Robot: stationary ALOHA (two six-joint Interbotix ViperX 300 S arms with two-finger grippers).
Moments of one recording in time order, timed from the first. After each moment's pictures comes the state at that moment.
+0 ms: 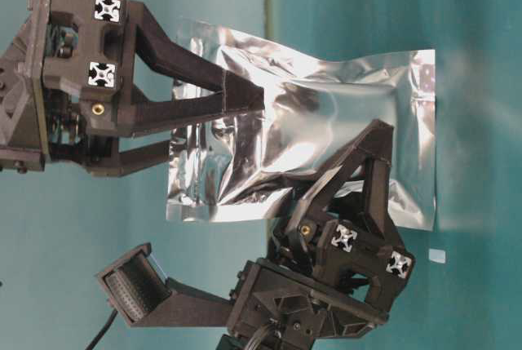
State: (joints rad) left arm 0.02 0.31 0.76 0.01 -0.68 -0.13; right arm -0.03 0.23 -0.03 0.00 1.21 -0.26
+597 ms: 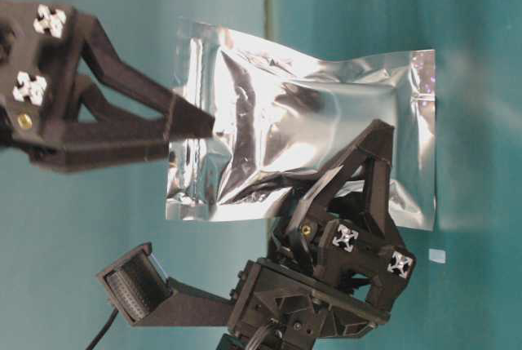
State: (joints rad) left arm 0.02 0.31 0.76 0.01 -0.67 -0.13; right arm -0.02 0.12 0.03 0.00 1.09 -0.18
